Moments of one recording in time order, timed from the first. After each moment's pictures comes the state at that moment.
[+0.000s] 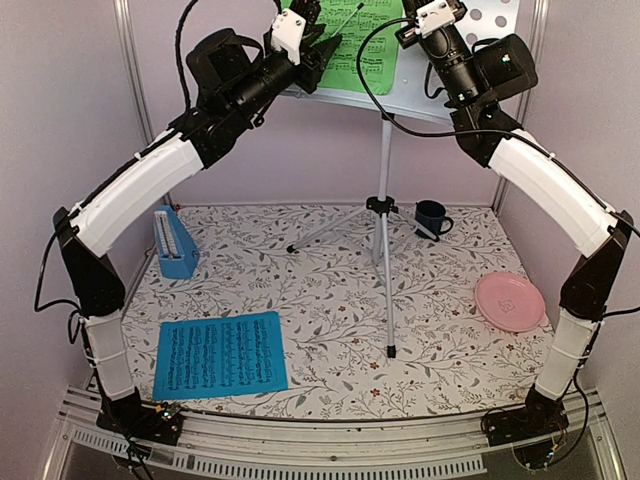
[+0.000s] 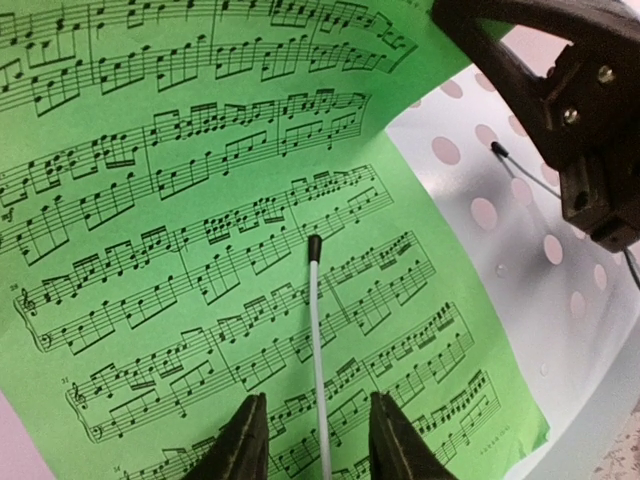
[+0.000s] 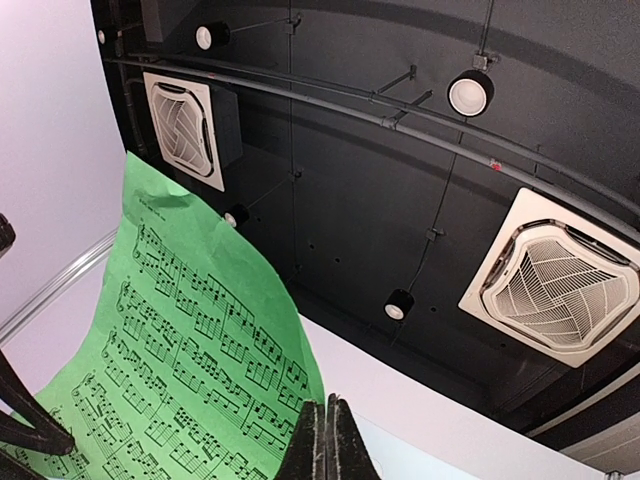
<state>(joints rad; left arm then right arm) -0.77 1.93 2.21 0.17 0.04 0.52 0.67 1.83 2.09 0.68 -0.16 -0.88</state>
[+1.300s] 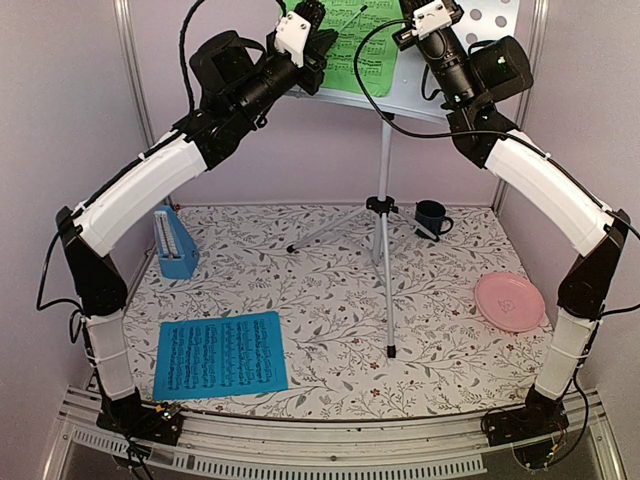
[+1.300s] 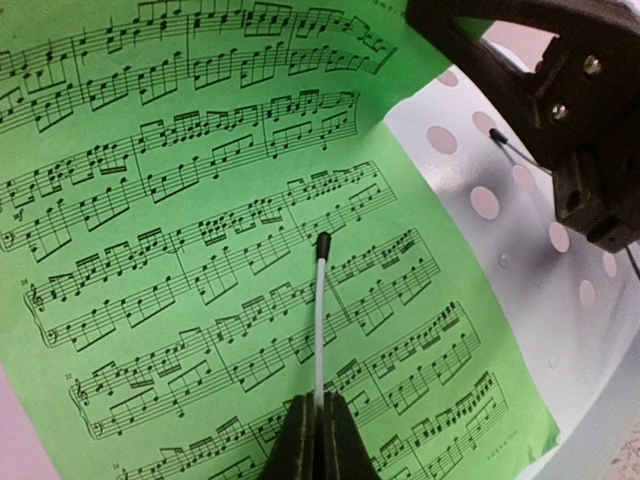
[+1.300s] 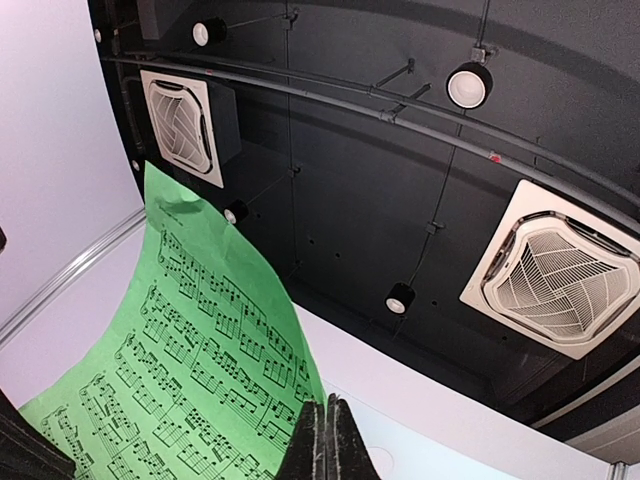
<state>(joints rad) -0.77 1.94 2.21 0.19 0.03 0.57 0.67 1.84 2.09 0.69 -0.14 -0.87</state>
